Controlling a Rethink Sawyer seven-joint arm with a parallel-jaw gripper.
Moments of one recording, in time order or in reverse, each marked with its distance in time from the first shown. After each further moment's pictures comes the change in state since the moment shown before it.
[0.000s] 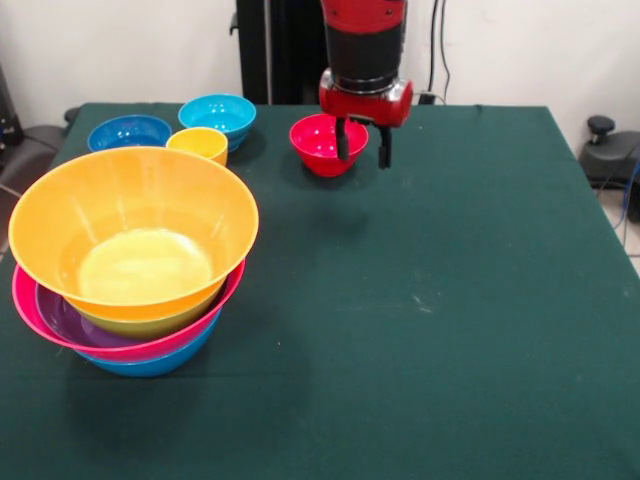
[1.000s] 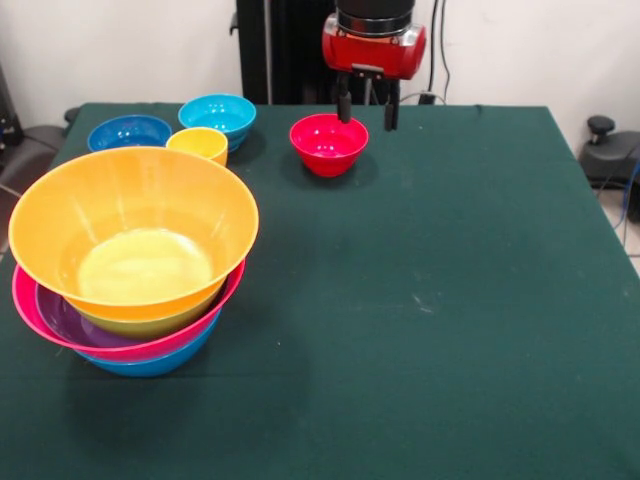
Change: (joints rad) arm 0.031 -0.192 0.000 0.015 -0.001 0.112 0.000
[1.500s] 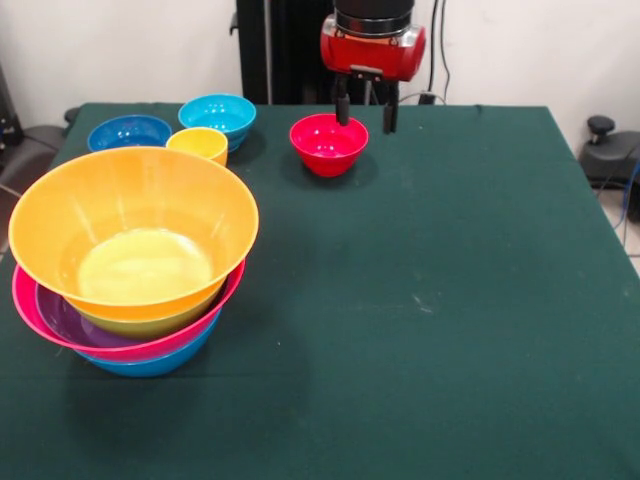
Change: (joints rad) arm 0.001 0.000 -0.001 -0.014 0.000 0.008 0.000
